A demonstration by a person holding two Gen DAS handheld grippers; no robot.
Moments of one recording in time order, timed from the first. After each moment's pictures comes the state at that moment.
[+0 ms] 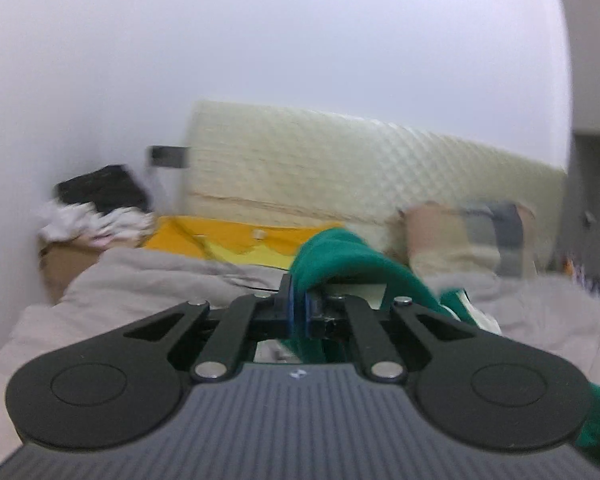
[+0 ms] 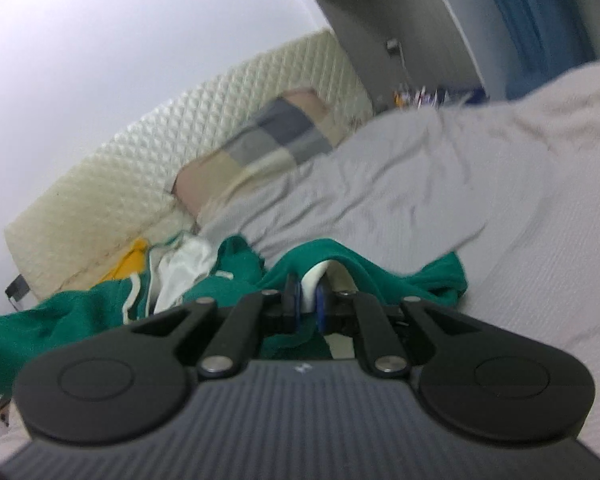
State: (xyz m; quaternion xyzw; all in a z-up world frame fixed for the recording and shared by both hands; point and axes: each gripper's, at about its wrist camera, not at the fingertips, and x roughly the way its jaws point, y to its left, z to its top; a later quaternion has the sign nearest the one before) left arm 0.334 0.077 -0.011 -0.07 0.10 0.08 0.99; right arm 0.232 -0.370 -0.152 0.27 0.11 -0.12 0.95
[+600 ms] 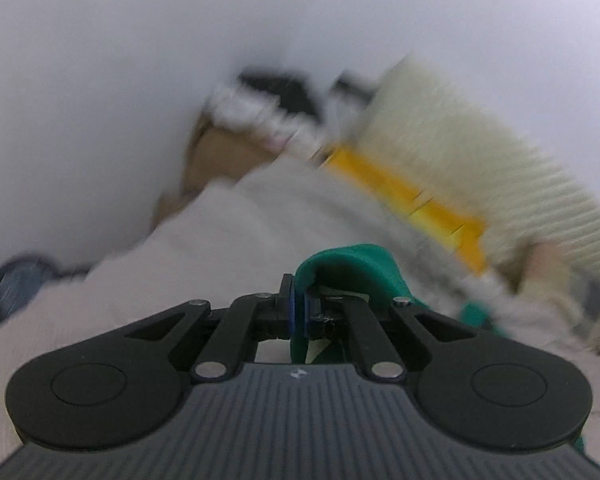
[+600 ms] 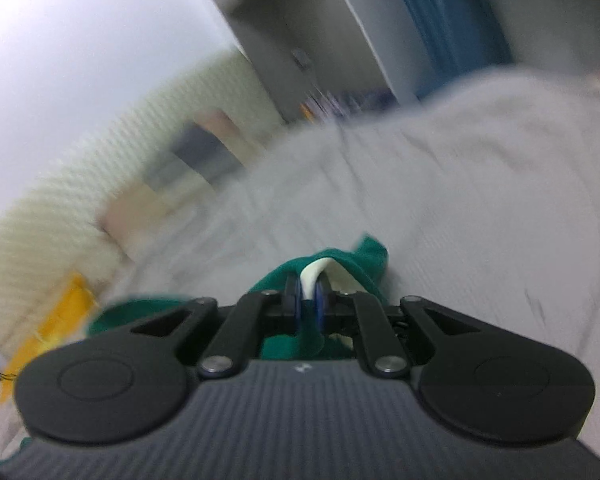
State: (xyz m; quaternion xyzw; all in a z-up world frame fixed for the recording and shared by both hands) left arm 0.175 0.304 -0.074 -0.26 0.20 0.25 0.91; right arm 0.189 -0.421 -0.153 0.33 0.19 -0.26 0.89
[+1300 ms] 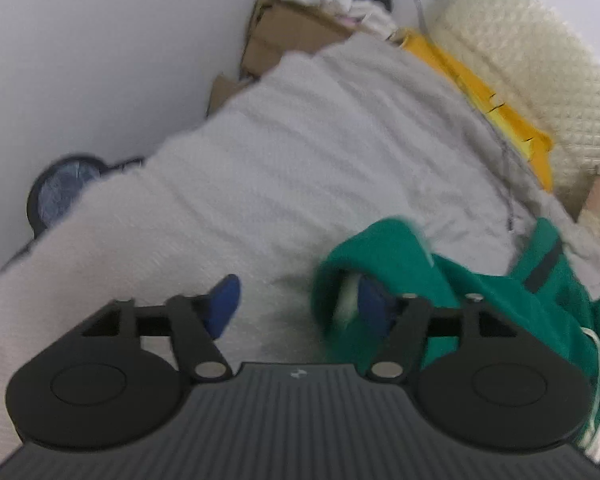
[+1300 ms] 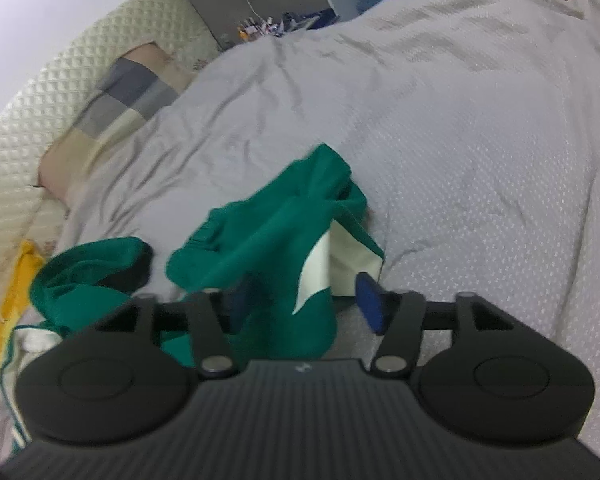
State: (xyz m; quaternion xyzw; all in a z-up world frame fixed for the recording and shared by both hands) left arm 0.158 0.348 -0.120 -0.30 0.35 0.26 0.85; right arm 0.197 -0.415 -0.178 0.36 0.26 -0.28 0.85
